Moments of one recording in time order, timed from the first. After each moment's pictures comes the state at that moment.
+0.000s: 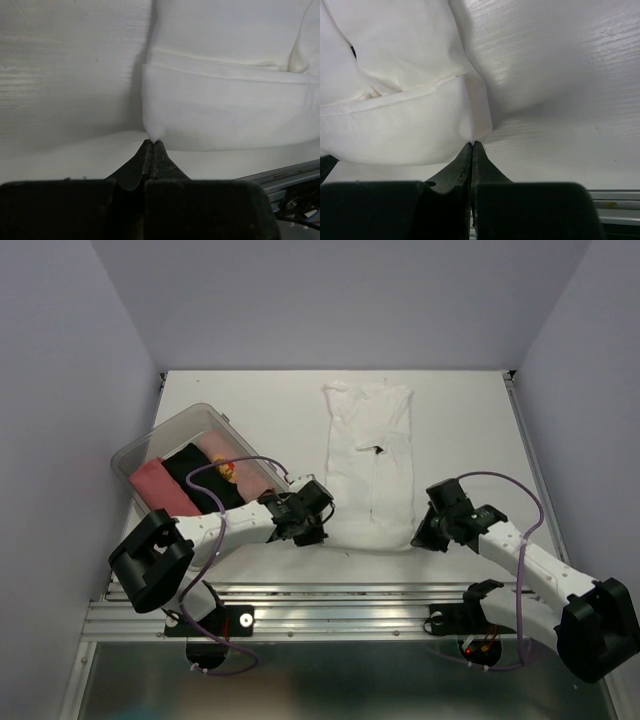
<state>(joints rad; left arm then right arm) -0.92 1.45 0.79 -0.42 -0.12 -1.02 0.46 1.02 0.55 -0.64 0.02 0.95</state>
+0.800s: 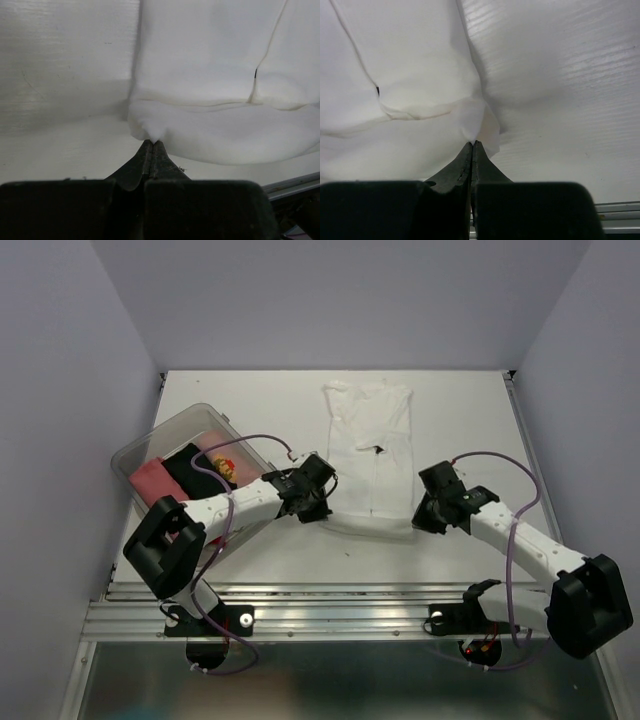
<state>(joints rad) -0.82 1.55 0.97 -0.47 -0.09 -0.93 0.46 1.15 0.70 -0.66 0.15 0.90</state>
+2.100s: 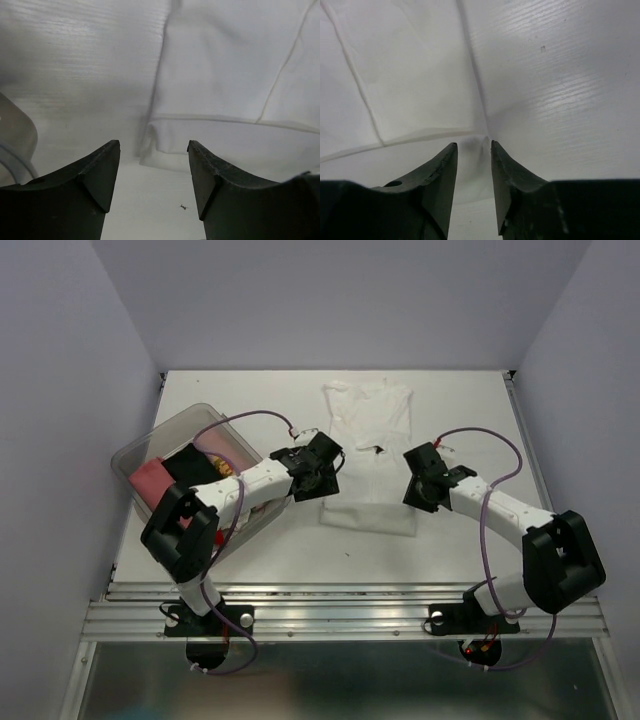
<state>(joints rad) -0.77 1.69 1.19 -0.58 -0.24 -0.87 0.46 1.42 0.85 -0.54 0.32 0.77</state>
